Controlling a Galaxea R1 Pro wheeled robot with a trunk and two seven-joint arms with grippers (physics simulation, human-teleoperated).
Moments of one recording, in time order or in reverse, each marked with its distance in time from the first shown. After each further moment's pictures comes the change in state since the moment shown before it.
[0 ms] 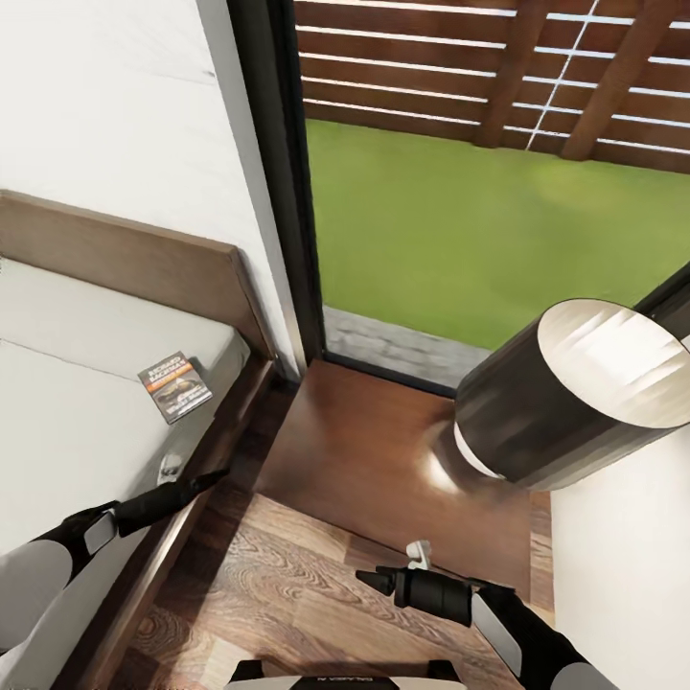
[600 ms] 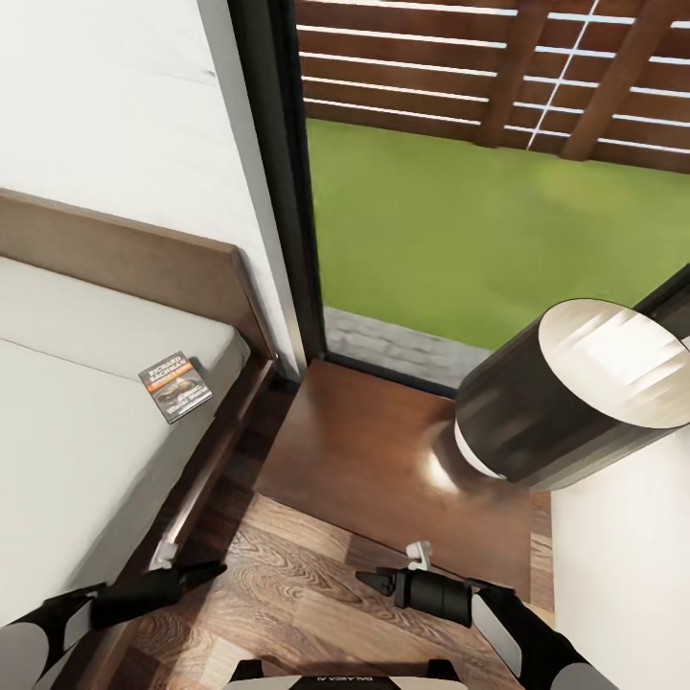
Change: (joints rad) left arm 0.219 -0.001 -0.009 0.001 -0.148 -0.174 -0.175; right arm 0.000 0.000 0.000 0.004 0.000 0.000 0.000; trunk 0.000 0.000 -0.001
